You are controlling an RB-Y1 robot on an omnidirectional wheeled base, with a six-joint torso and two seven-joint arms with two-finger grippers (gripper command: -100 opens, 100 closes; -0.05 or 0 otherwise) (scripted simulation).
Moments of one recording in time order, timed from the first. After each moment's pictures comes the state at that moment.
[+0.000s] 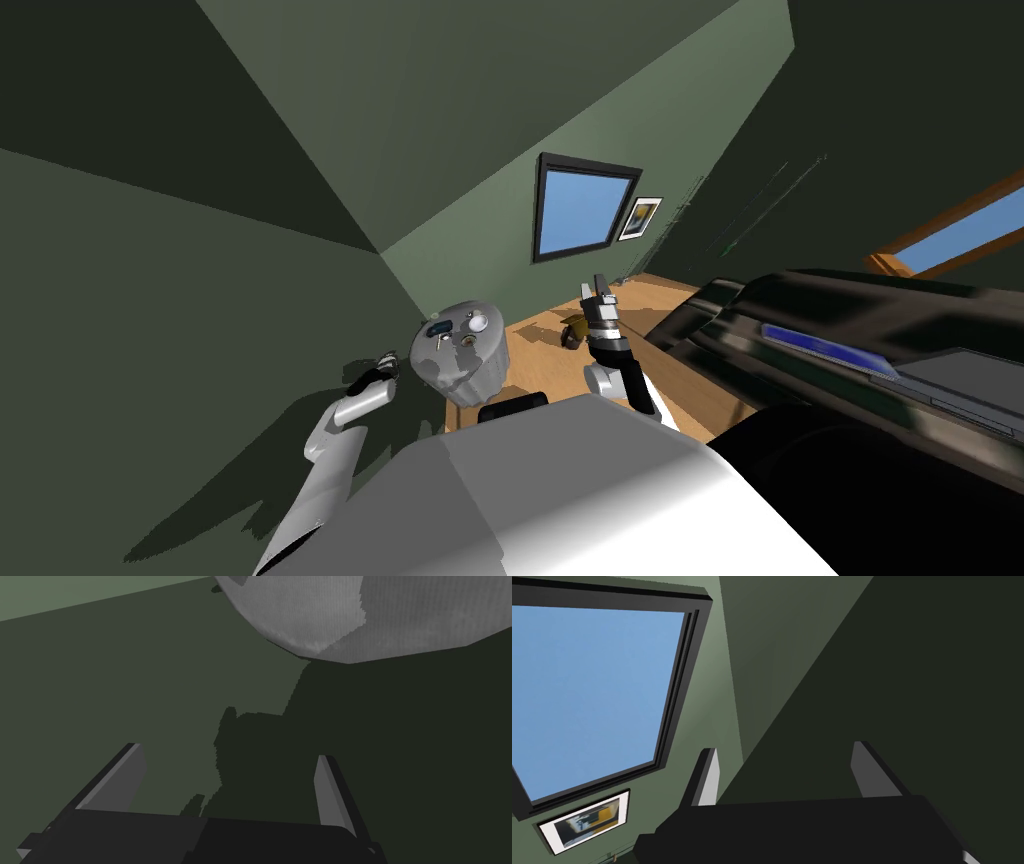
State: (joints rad) left arm 0.00 0.40 0.35 -1.32 0.15 0.48 0.04; right arm 0.53 -0.02 -0.05 -2.38 -0.03 -0.40 0.12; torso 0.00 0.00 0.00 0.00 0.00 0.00
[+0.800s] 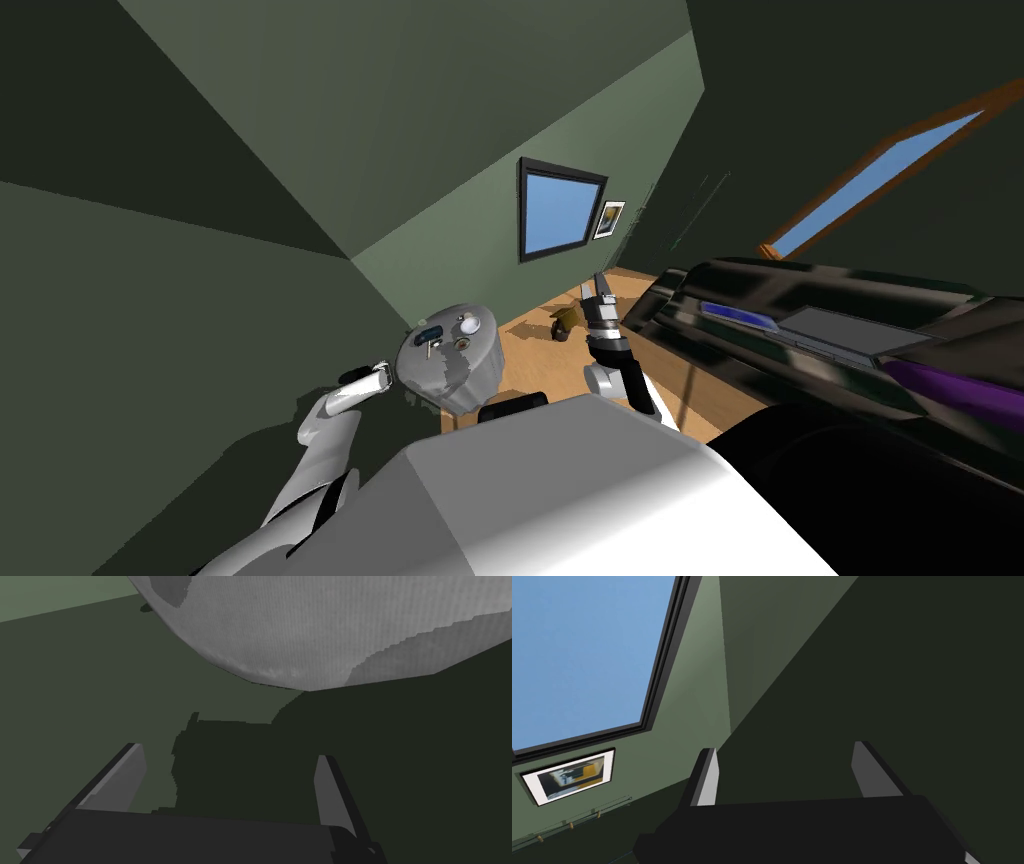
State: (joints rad) left arm -0.15 0.48 0.41 -1.08 0.20 0.70 0.03; right arm 0.53 -0.02 -0.05 -2.38 -0.03 -0.40 0.12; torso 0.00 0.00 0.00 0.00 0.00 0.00
